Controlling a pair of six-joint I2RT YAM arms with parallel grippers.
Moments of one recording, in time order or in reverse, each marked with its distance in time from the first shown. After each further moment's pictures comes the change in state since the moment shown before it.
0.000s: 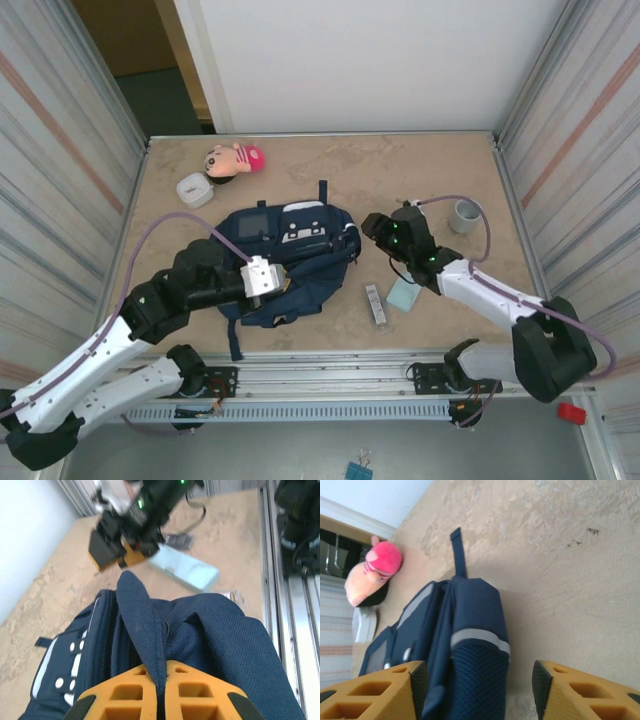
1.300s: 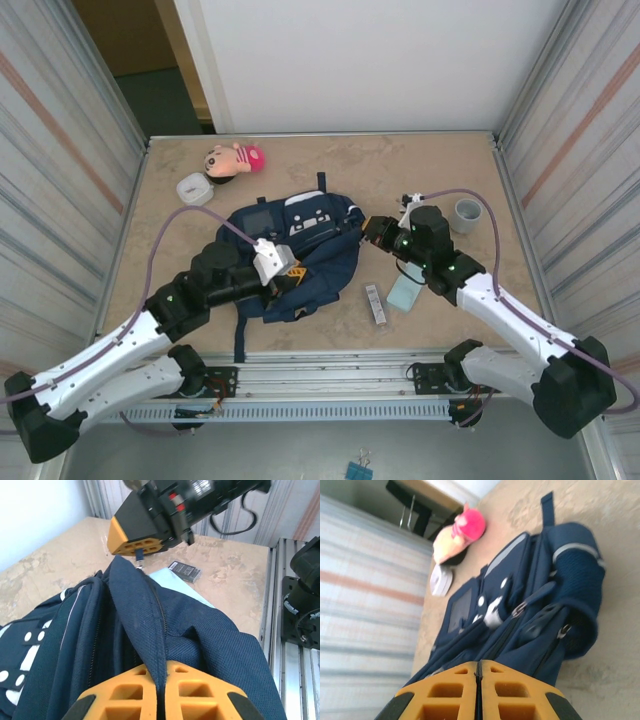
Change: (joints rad) left arm -0.012 0.060 -0.159 0.385 0.016 -0.372; right arm -0.004 -0.175 0.007 -0.004 -0.217 -0.044
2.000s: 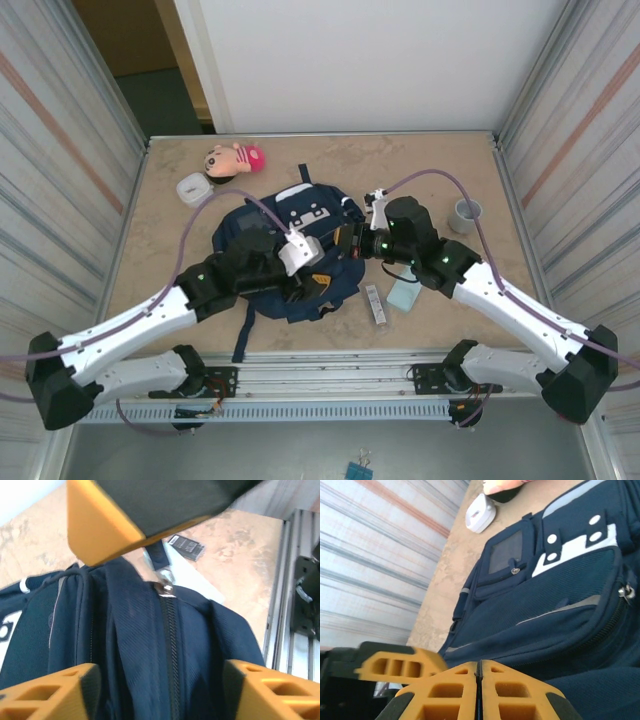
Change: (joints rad) left arm -0.068 0.273 0.150 -0.058 -0.113 -0.035; right arm 0.238 0.039 0.278 -0.304 -0.066 -0.212
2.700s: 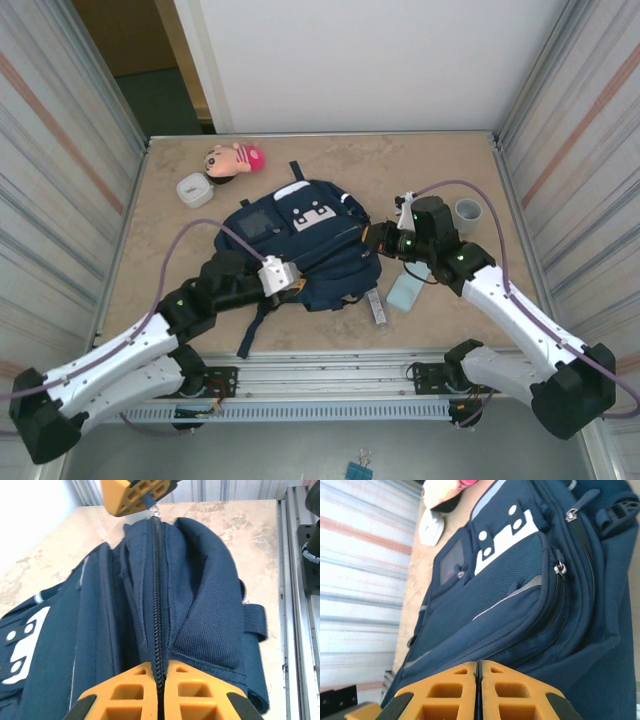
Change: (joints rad) left arm 0.105 -0.293 -0.294 0.109 0.114 0.230; right arm -0.259 -0.054 -0.132 -0.029 -0.134 0.051
